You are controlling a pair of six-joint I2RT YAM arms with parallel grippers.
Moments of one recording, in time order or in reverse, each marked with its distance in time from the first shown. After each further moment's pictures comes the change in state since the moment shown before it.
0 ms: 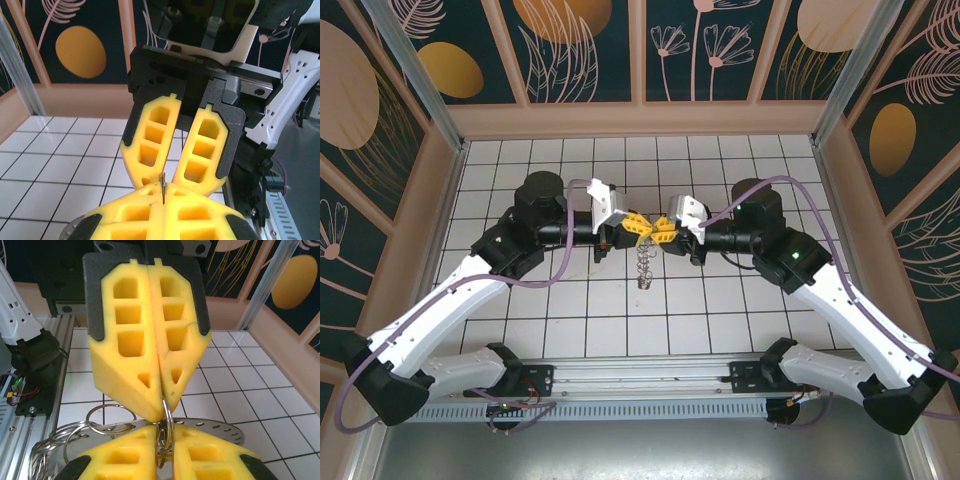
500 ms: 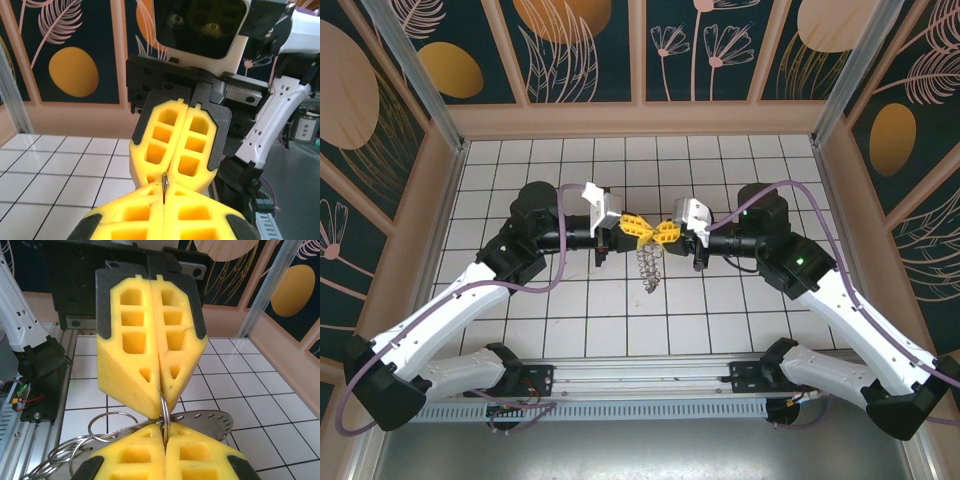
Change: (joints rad) left arm 0.005 -0.030 -0.107 0.184 0.031 -0.102; right arm -0.005 -0.032 -0.031 0.029 -0.013 0.026
